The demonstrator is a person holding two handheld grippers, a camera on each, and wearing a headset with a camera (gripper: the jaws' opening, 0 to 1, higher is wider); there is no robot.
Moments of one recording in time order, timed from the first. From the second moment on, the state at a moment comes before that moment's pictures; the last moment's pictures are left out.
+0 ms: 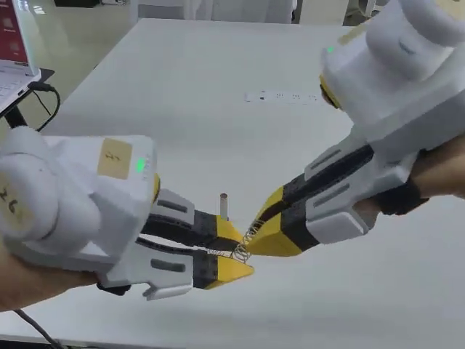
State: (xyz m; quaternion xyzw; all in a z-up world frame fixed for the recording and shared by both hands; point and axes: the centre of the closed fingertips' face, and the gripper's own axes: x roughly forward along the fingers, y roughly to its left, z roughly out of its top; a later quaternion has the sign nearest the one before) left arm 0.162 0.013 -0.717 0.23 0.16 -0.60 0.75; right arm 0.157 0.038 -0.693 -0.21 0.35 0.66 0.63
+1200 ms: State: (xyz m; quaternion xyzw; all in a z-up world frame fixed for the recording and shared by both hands) left arm 0.162 0.013 -0.732 0.25 0.21 -0.59 0.74; right arm 0.153 0.036 -0.714 -0.29 0.37 0.65 0.60
